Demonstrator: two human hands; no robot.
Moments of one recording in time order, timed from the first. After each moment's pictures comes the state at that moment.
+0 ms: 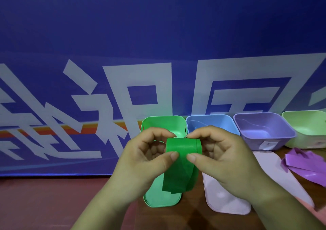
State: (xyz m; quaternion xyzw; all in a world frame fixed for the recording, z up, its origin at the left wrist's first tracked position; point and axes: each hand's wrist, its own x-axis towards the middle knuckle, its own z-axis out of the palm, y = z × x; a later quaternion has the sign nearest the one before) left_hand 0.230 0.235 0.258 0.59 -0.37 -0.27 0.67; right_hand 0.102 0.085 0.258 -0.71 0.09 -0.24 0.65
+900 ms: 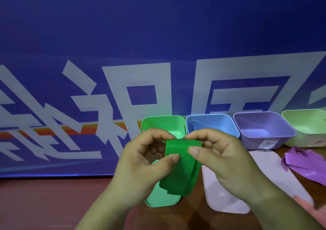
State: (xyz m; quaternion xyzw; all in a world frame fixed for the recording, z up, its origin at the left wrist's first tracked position) left_hand 0.224 0.233 0.253 0.59 -0.38 -0.20 0.68; right_hand 0.101 0.087 0.257 -0.68 0.13 -0.22 0.68
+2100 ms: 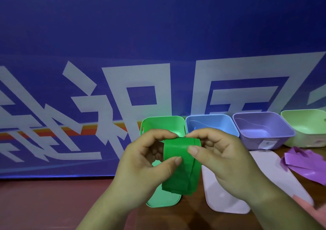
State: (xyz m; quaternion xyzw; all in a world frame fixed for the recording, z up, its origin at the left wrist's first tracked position) left_hand 0.220 0.235 0.254 0.60 -0.38 -0.21 0.67; right_hand 0.099 0.086 0.256 -0.70 0.12 -0.25 0.66
